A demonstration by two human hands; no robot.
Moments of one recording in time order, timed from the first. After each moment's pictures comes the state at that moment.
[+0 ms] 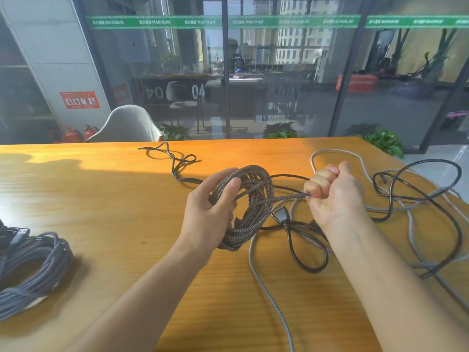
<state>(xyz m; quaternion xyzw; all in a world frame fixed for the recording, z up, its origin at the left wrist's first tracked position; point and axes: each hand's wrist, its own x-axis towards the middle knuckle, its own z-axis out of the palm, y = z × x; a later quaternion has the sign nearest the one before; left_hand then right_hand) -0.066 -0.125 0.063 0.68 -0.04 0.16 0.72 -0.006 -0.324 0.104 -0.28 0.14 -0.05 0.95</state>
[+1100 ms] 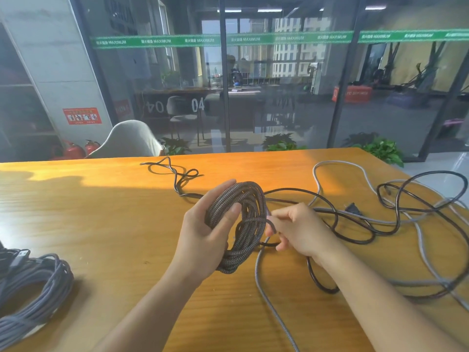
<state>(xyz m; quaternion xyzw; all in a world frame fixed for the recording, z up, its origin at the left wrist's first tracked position) -0.074 -0.109 0.066 0.74 -0.11 0.21 0.63 -0.014 -0.306 0.066 -0.88 -0.10 0.05 0.46</state>
